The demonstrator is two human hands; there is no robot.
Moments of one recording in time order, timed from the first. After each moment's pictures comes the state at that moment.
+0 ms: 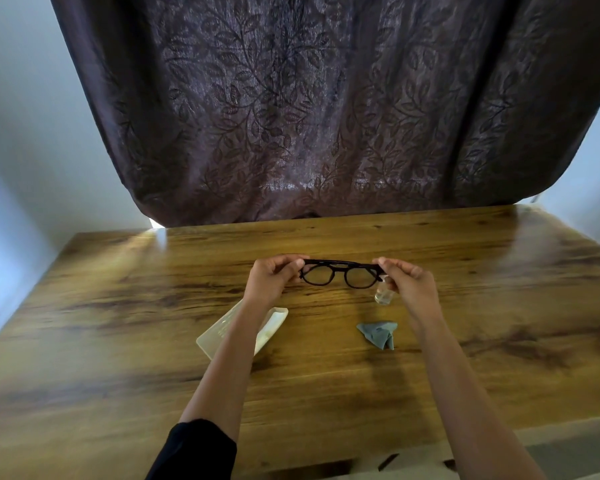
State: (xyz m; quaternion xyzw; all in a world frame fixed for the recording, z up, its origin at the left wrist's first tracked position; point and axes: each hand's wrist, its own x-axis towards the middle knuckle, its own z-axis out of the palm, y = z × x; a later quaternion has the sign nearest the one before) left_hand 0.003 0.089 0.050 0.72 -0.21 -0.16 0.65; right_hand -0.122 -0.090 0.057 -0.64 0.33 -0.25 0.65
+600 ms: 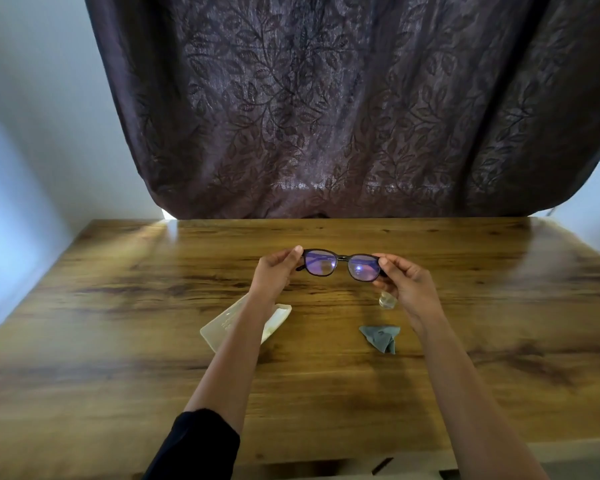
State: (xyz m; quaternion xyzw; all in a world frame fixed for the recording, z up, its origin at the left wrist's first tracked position) left_hand 0.000 0.082 0.054 0.71 -0.08 -0.18 0.68; right_hand -0.114 -0.093 0.057 -0.61 0.22 -0.22 0.73
